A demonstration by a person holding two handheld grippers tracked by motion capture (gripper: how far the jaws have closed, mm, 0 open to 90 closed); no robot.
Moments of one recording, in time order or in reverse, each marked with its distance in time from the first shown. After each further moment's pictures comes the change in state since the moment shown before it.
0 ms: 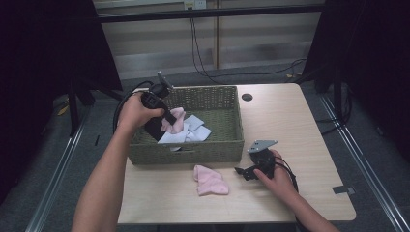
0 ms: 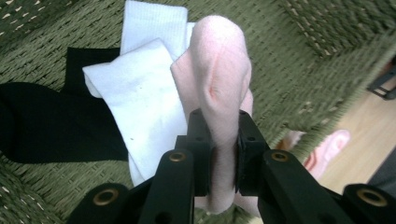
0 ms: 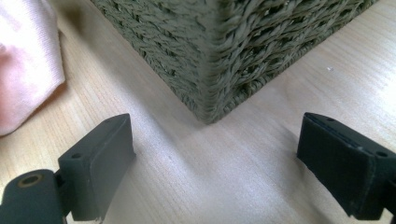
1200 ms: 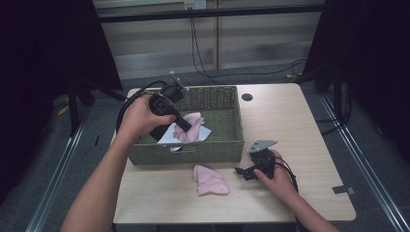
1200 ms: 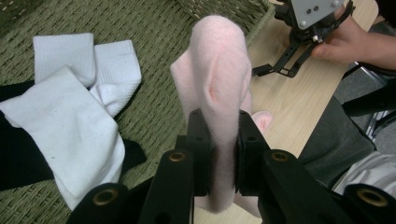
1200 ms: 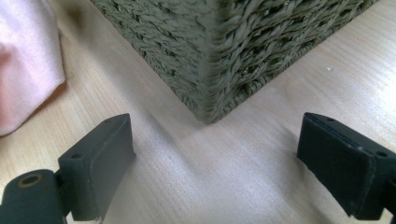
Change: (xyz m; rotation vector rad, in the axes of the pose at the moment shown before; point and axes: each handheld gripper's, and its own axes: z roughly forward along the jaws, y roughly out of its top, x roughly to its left) left arm -0.085 -0.004 -0.026 -0.010 -0.087 0.185; right arm 0.000 0.000 0.000 0.002 -0.001 -0.002
